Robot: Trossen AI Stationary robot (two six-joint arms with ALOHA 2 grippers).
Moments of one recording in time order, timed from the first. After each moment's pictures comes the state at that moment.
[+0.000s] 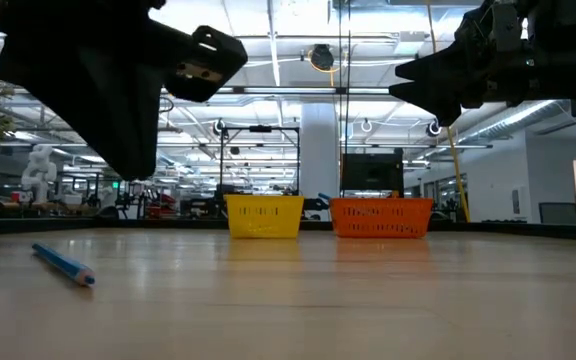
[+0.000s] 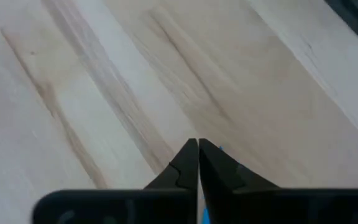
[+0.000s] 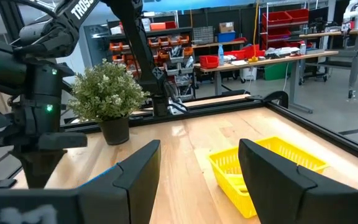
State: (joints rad) left arm -0.54 1.87 1.25 -0.47 -0.04 0.13; right arm 0.06 1.09 0.14 0.99 0.18 0.12
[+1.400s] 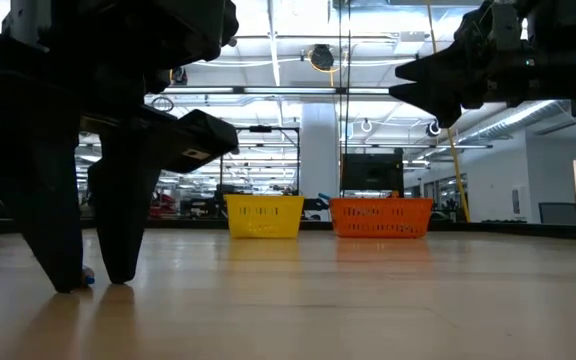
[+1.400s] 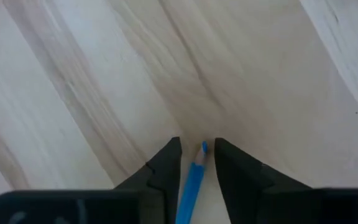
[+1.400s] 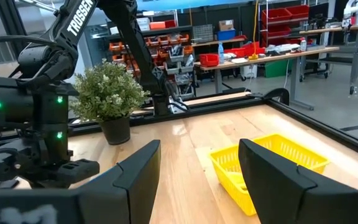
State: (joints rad) left arm -0.51 1.99 1.26 -0.51 0.09 0.00; right arm 0.06 1.09 0.14 0.99 0.18 0.14
